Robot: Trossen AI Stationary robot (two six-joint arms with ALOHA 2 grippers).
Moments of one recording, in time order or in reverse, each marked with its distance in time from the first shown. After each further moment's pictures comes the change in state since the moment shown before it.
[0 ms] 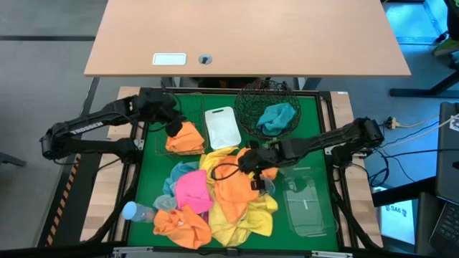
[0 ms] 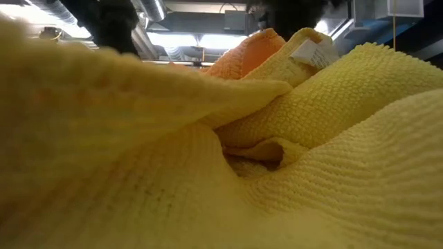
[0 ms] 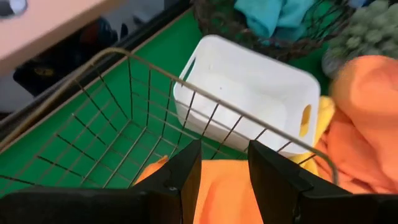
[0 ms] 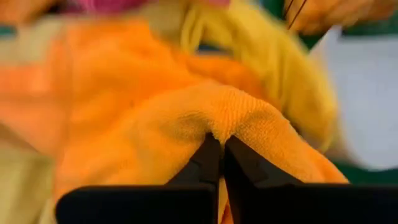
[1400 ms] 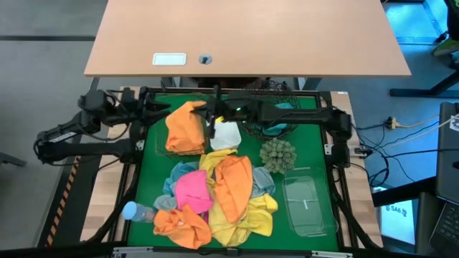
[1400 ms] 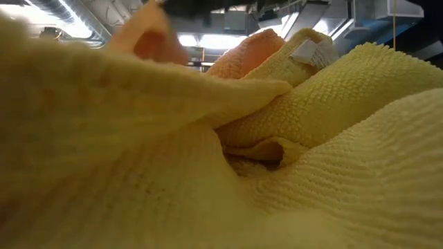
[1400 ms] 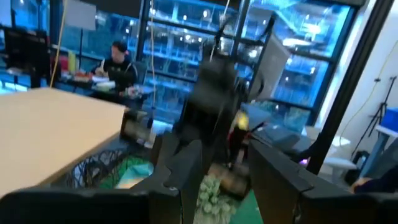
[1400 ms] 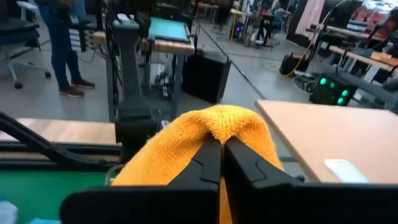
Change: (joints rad) left arm -0.167 -0.335 0.001 0.479 0.154 0.009; right arm -0.349 0.291 0.350 0.785 -0.103 -0.181
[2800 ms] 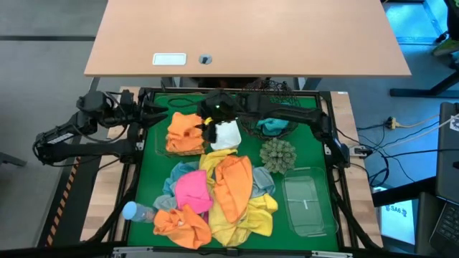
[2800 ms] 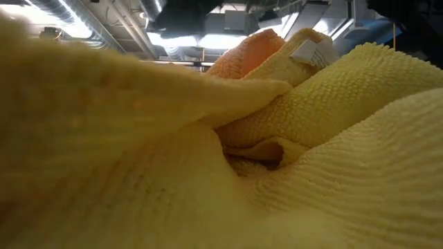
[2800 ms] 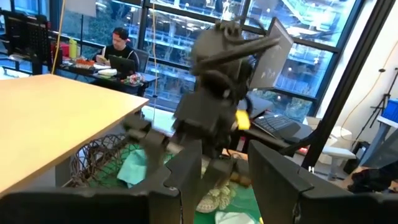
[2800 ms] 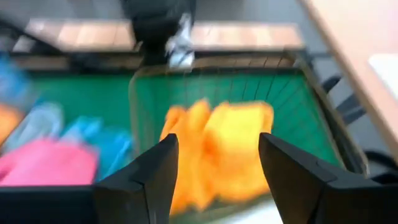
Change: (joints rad) left arm 0.000 -0.034 0.000 -0.100 0.003 -0.006; right arm 0.016 0.200 0.591 -0.913 -0.029 0.061
